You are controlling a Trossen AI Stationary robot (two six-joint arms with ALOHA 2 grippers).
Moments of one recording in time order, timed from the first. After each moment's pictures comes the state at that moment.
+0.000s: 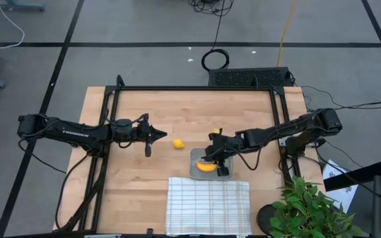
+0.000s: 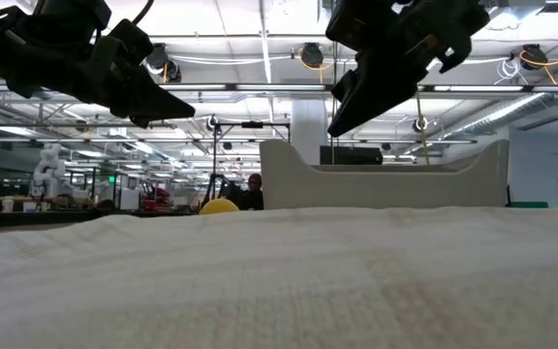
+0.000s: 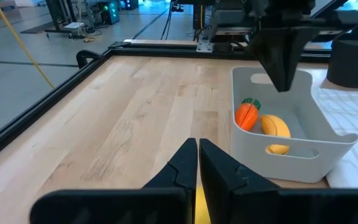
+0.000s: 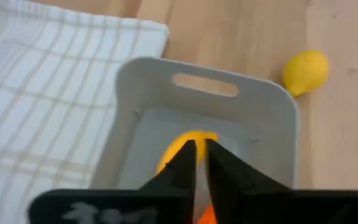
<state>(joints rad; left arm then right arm) 0.09 1.00 0.27 0.50 -0.03 0.00 0.13 1.54 0.94 -0.21 -0.06 -0.04</state>
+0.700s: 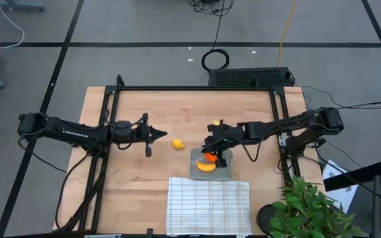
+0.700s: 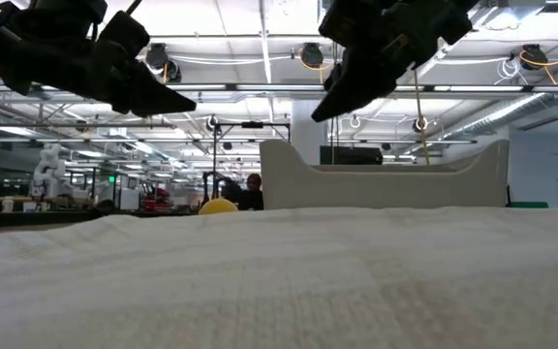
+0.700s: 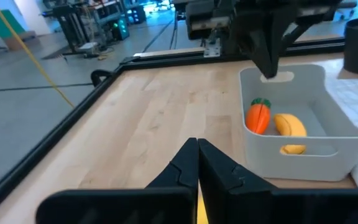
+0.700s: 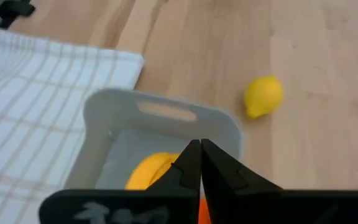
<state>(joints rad) 0.04 1.00 0.27 0.53 -0.12 0.12 0.04 1.50 0.94 -0.16 -0.11 -0.10</state>
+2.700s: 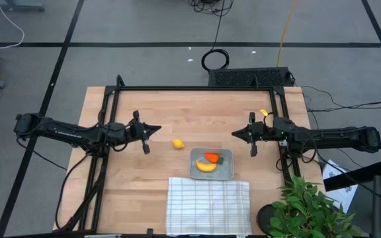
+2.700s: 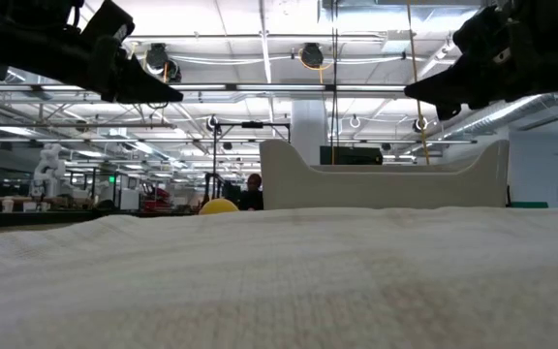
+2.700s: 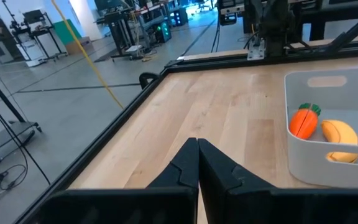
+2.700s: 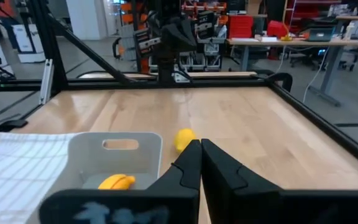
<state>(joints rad) -0.03 0.85 0.27 0.41 -0.38 0.15 -0.17 0.66 0.15 0.41 -0.13 0.00</state>
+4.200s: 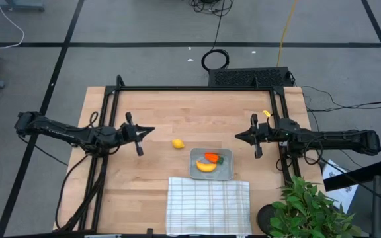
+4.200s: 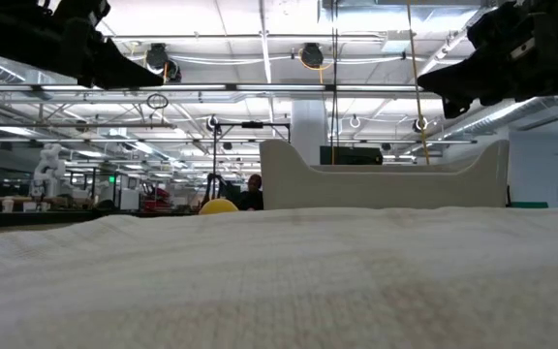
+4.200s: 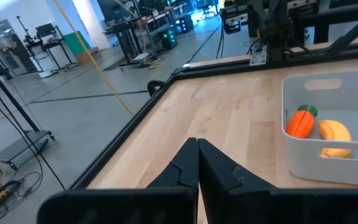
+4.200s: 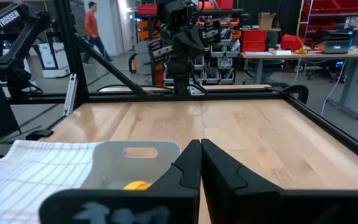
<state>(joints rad) -0.16 0.66 0.27 0.24 -0.53 0.17 -0.17 0.54 0.10 0.40 -0.19 0.03</state>
